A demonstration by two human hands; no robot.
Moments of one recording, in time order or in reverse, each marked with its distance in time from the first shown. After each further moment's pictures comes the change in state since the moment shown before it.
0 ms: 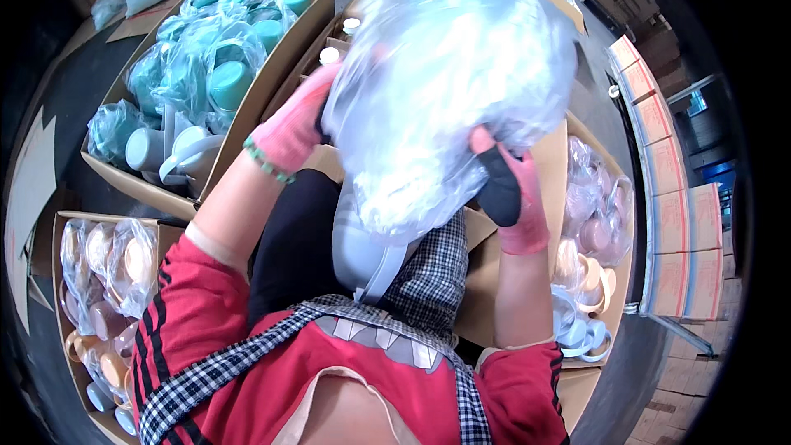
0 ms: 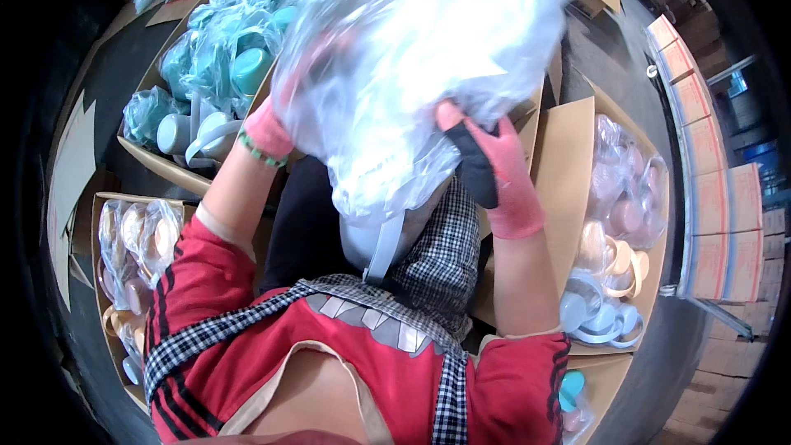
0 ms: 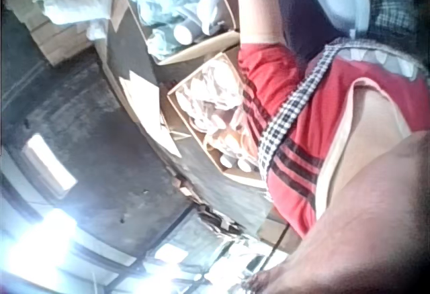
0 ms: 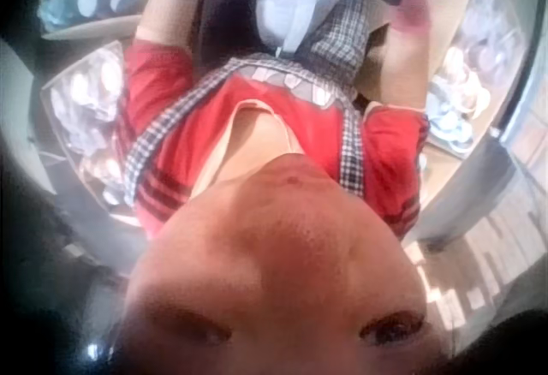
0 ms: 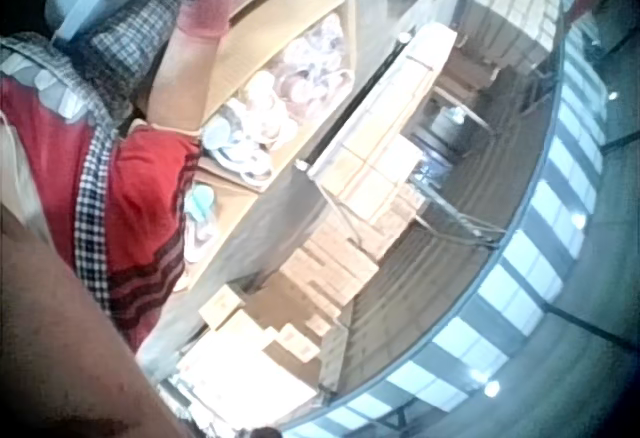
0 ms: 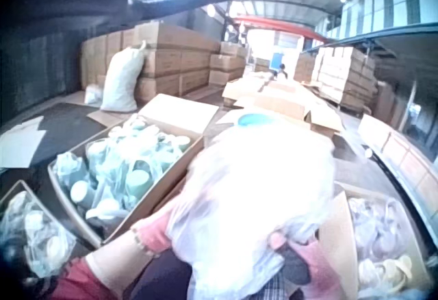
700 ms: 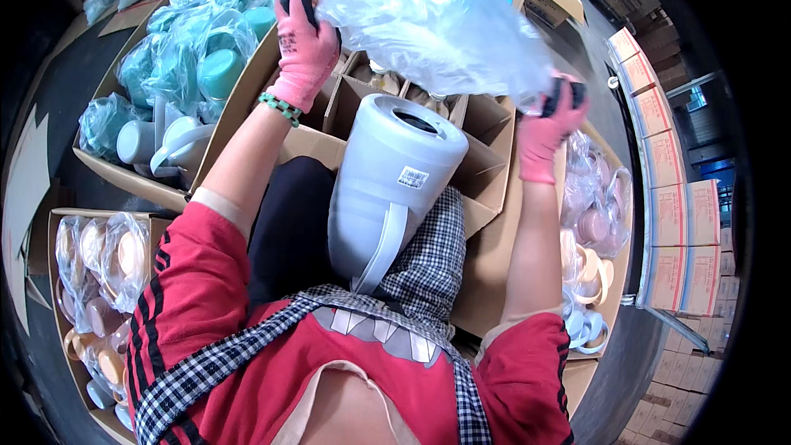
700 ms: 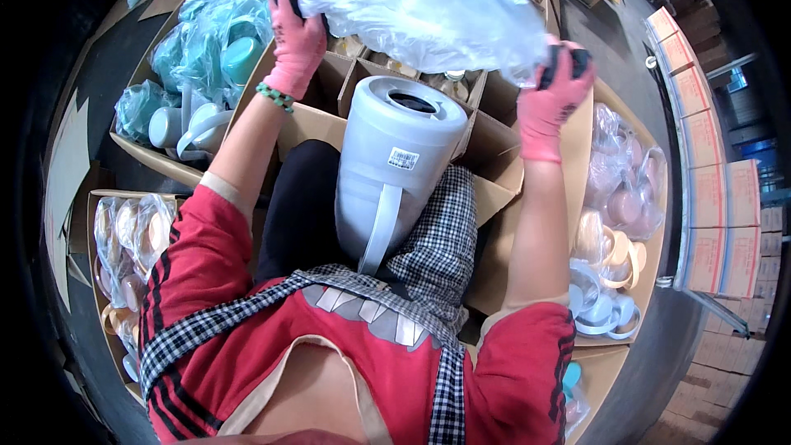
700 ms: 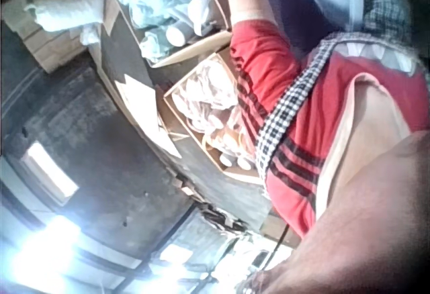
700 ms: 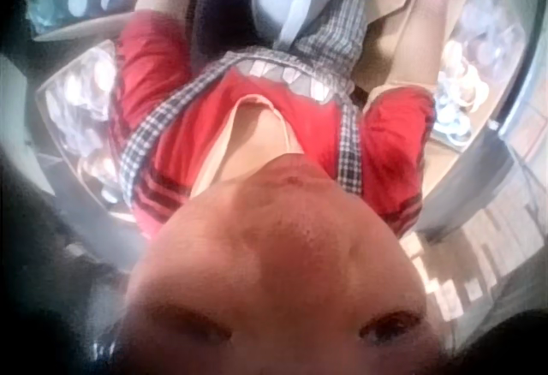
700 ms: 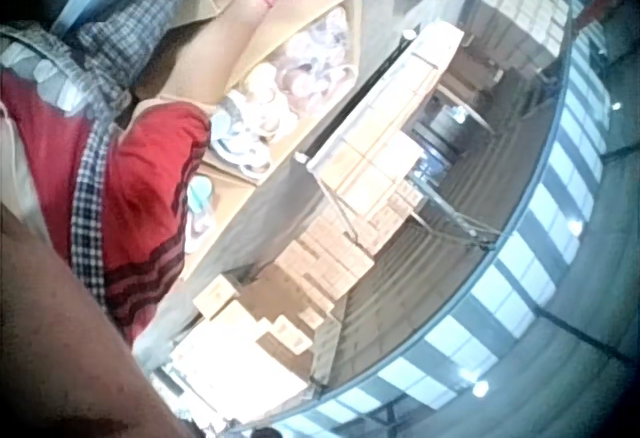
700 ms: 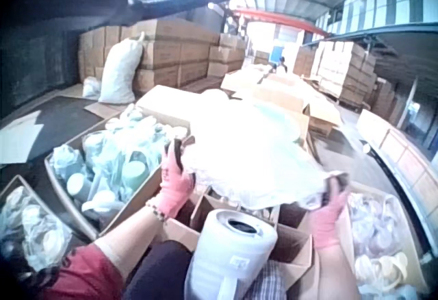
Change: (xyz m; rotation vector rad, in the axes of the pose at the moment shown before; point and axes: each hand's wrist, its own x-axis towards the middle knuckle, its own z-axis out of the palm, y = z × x) left_hand 0.071 -0.041 -0.050 1.123 0.563 0.743; right_hand 0.091 0.053 -0.084 -1.079 0.713 -1.031
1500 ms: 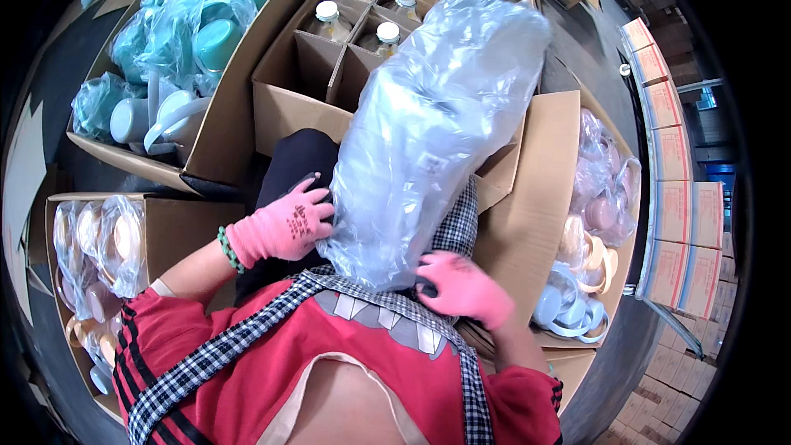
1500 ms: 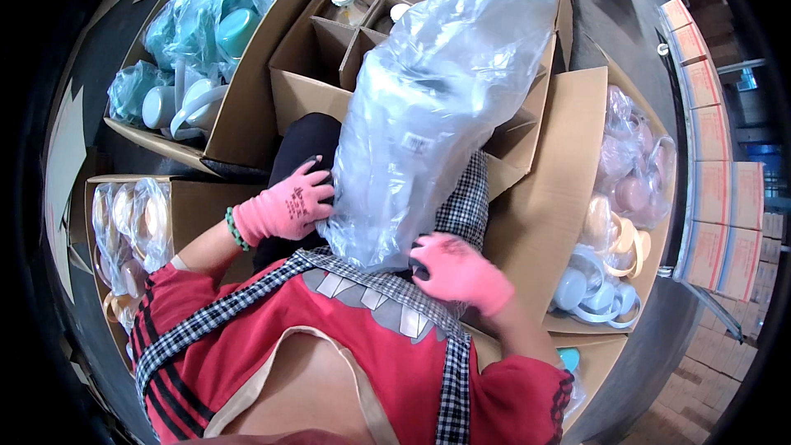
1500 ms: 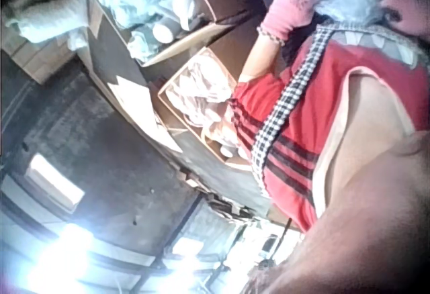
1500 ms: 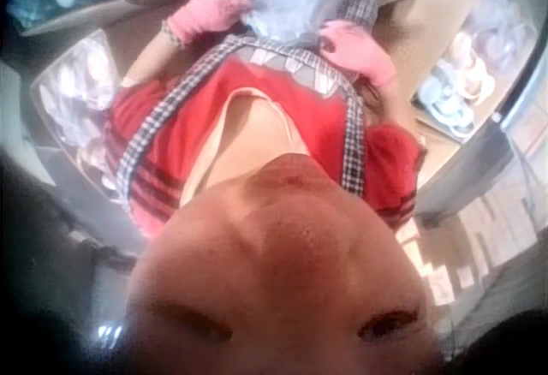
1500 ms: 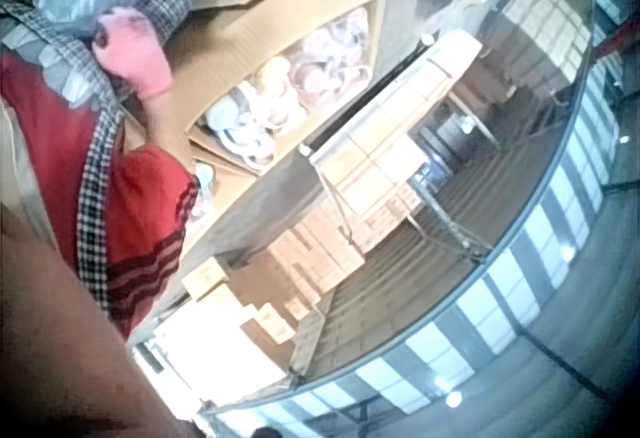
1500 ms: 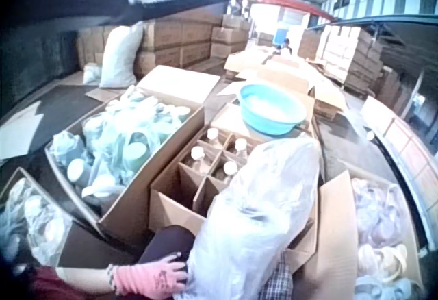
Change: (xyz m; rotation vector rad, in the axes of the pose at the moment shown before) left_hand -0.155 0.062 -0.144 -0.133 -1.516 0.354; right_hand -0.092 -0.125 -0.152 0.644 -1.675 -0.041
